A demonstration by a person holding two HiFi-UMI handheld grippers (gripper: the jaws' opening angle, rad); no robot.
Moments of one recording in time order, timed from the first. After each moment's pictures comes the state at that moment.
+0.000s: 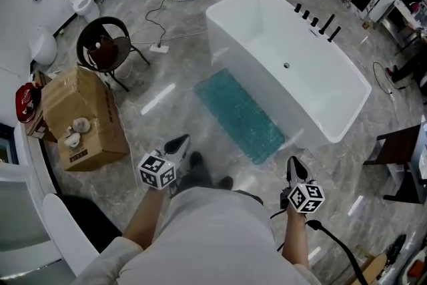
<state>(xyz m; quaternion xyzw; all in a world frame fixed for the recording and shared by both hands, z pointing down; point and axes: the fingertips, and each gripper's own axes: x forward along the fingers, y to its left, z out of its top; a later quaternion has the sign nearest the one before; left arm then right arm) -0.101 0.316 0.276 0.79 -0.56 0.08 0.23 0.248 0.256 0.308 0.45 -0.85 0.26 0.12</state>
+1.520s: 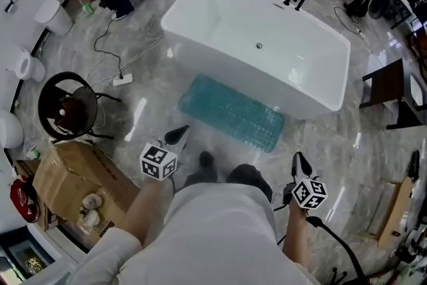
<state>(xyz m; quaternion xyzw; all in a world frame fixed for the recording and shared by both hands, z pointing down) -0.298 0.047 0.319 0.90 -0.36 0.16 0.21 0.066 0.157 0.324 0.65 -0.69 0.30 0.09</state>
